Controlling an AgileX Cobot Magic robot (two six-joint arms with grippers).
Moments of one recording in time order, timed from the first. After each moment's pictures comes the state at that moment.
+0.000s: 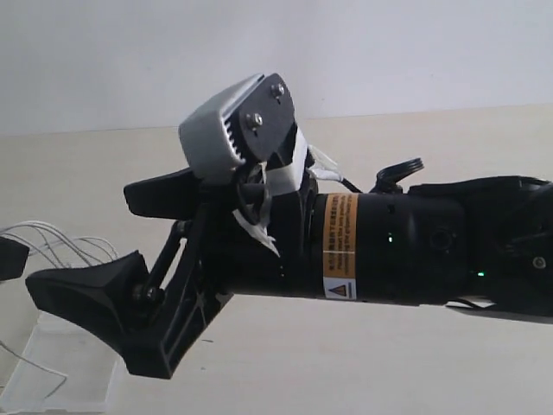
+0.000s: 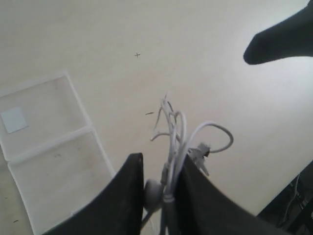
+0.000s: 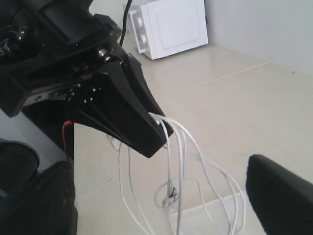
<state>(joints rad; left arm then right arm) -0.08 0.87 -0.72 -0.54 0.92 0.40 0.88 1.52 -0.73 -0.79 -0.70 0.78</state>
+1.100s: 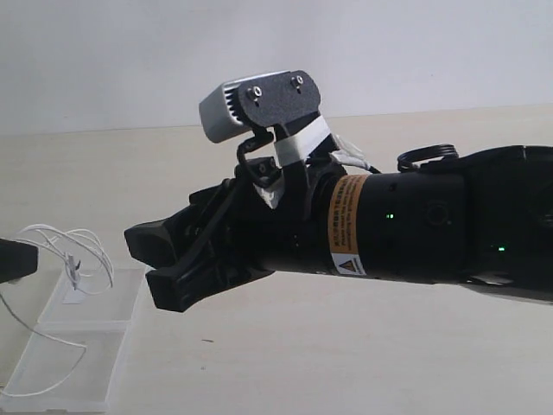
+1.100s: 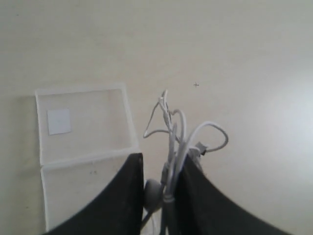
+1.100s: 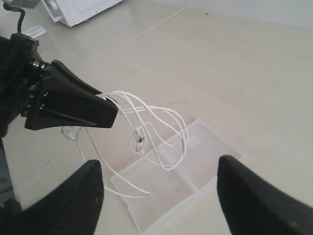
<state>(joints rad) -0.08 0.92 -0.50 -0.57 0.51 0.31 0.88 1.47 -0.76 -0.76 -0.32 0.94</state>
